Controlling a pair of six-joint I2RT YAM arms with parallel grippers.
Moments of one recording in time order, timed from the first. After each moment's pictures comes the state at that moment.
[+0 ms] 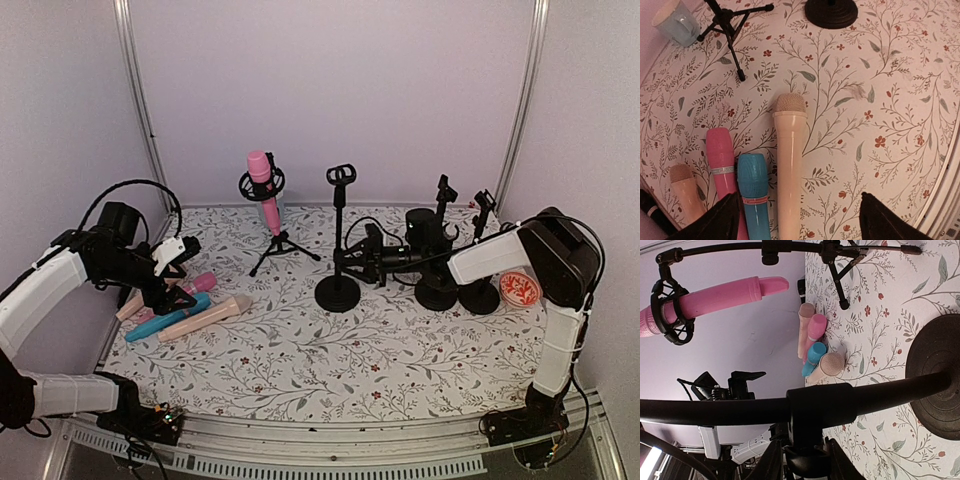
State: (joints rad) left arm -0.14 1.06 0.89 -0.85 0.44 0.78; right arm 0.61 1.95 1.04 0.63 -0.77 1.31
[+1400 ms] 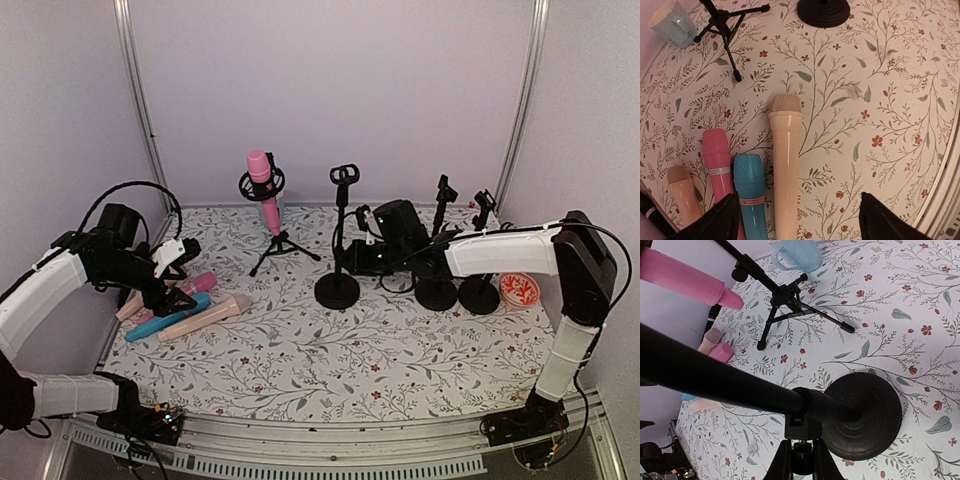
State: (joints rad) left arm -0.14 1.05 0.87 -0.85 0.45 0.79; right arm 0.78 1.81 1.19 0.03 -0.09 0.64
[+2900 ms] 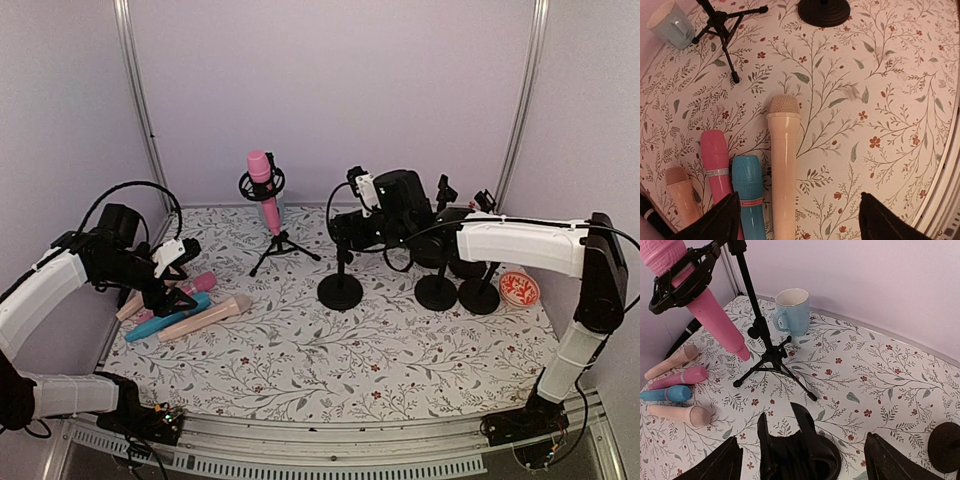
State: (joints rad) left arm -0.14 1.05 0.87 -0.86 0.46 0.79; right arm 0.84 1.72 1.33 -0.06 0.21 0.22
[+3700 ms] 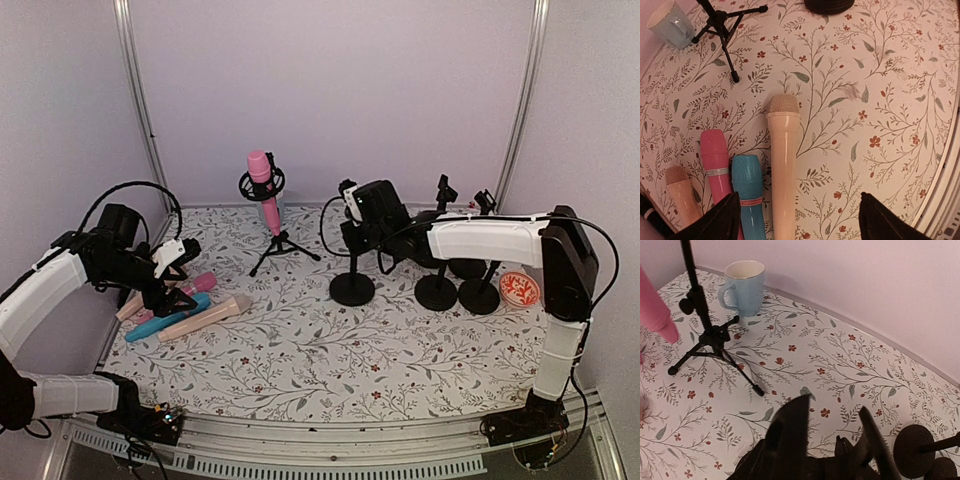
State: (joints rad) left arm -0.14 1.05 0.87 -0.86 0.46 0.79; right arm 0.82 1.91 1.45 -0.11 0.40 0.07
